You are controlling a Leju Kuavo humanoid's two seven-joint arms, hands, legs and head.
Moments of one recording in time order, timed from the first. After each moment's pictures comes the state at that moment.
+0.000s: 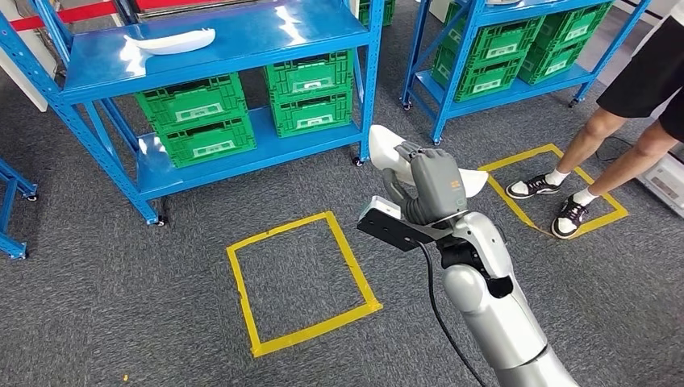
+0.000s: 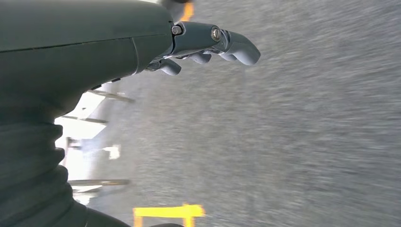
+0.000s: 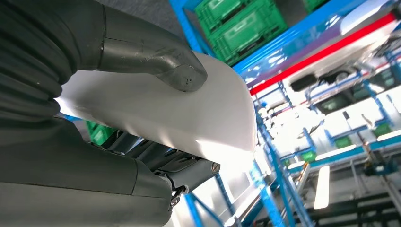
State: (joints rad) left arm -0.12 -0.12 0.98 -0.18 -1.14 0.05 0.15; right arm -0.23 -0.15 0.36 -1.48 0.58 -0.09 -0.17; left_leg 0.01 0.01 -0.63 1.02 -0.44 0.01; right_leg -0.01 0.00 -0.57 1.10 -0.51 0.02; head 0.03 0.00
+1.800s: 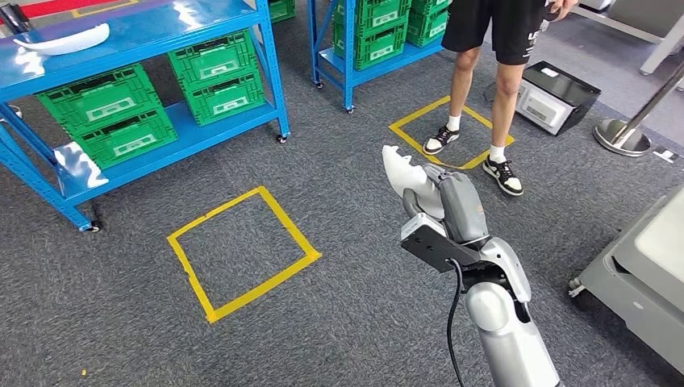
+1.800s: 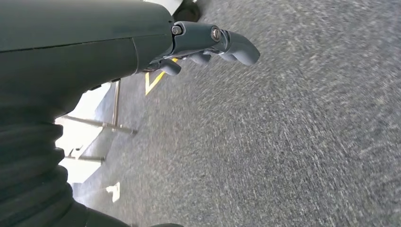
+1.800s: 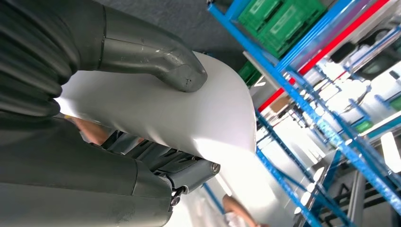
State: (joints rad) left arm -0.09 -0.06 1.04 -0.18 -1.12 0.04 0.12; right arm -0.08 -0.05 0.18 -1.52 0.39 -0.02 -0.36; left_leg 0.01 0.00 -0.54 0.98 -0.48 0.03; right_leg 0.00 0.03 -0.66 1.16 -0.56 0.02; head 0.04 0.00
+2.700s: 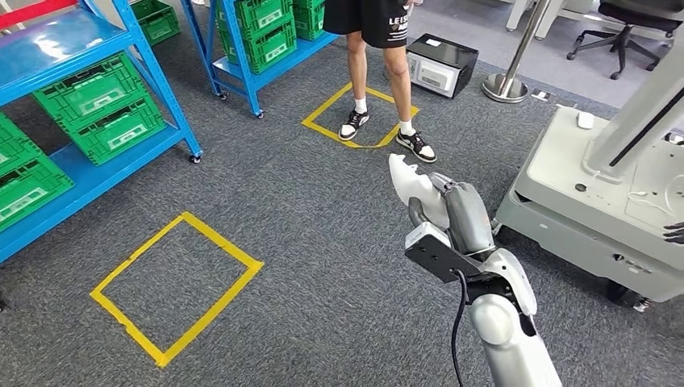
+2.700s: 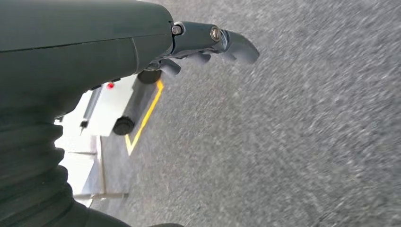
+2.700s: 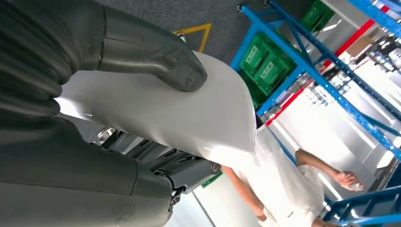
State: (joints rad) left arm -0.10 -0.09 1.03 -0.18 -1.20 -0.01 0.13; right arm -0.01 -0.05 0.16 -1.58 0.40 -0.03 -0.34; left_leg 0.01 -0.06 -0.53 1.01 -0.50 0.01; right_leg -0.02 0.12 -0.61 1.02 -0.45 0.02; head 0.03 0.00
